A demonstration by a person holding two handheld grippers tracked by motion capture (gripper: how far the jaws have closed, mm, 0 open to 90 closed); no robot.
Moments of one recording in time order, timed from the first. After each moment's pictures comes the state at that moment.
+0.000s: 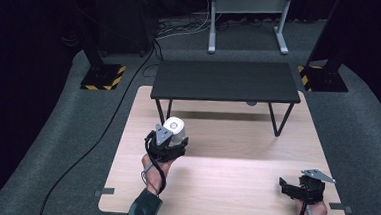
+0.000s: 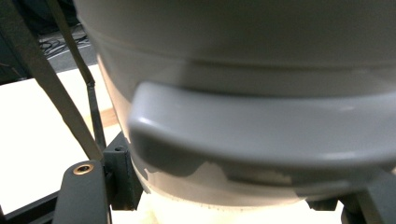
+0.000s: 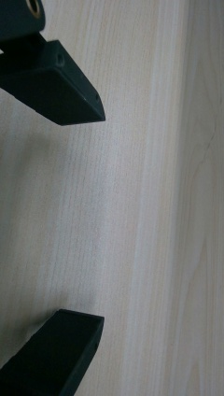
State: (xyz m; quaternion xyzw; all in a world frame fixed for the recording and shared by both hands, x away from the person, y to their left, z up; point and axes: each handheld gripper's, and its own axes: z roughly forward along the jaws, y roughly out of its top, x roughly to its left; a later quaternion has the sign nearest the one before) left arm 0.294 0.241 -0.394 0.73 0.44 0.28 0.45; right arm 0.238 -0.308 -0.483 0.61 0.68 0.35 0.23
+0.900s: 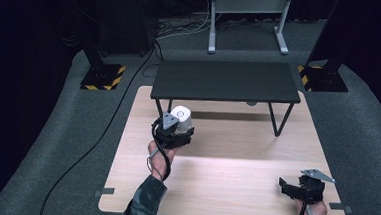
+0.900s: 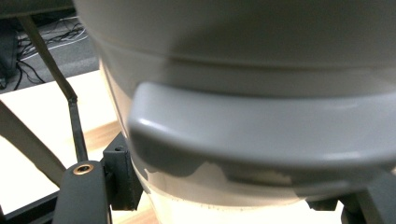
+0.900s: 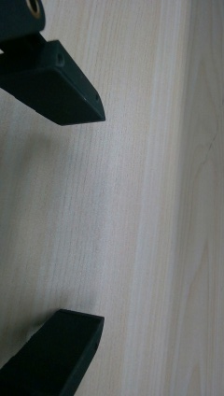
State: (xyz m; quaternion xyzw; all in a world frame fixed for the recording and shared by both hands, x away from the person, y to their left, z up) left arm 0.340 0.232 -0.377 0.74 0.43 0.25 0.44; right arm 0.239 -0.308 -0.482 0.61 0.68 0.35 0.23
